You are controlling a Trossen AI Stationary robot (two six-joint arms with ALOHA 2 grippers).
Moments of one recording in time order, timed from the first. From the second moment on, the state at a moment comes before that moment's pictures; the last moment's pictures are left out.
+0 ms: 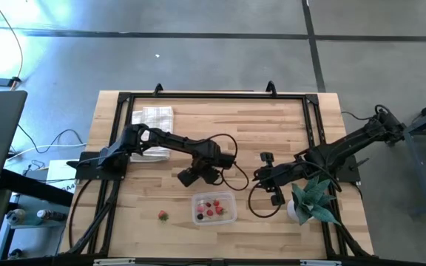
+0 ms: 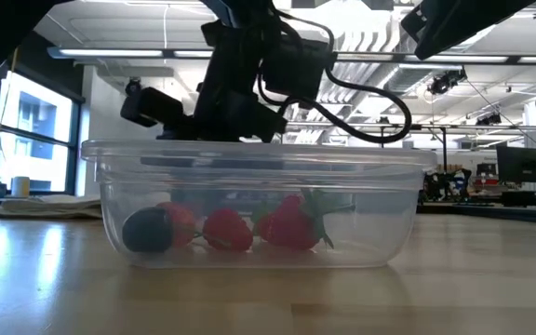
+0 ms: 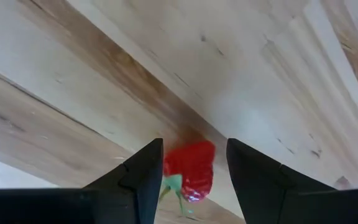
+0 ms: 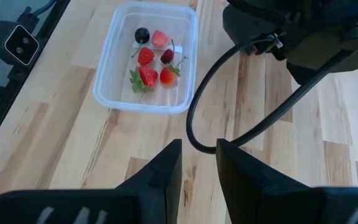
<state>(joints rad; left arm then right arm) 0.08 2.20 1.68 -1.25 0.08 0.78 0.43 1.21 0.90 -0.51 0.19 0.13</state>
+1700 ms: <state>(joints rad) 0.08 2.21 1.60 -1.26 0.05 0.81 0.43 1.21 0.90 -0.51 0.19 0.13</state>
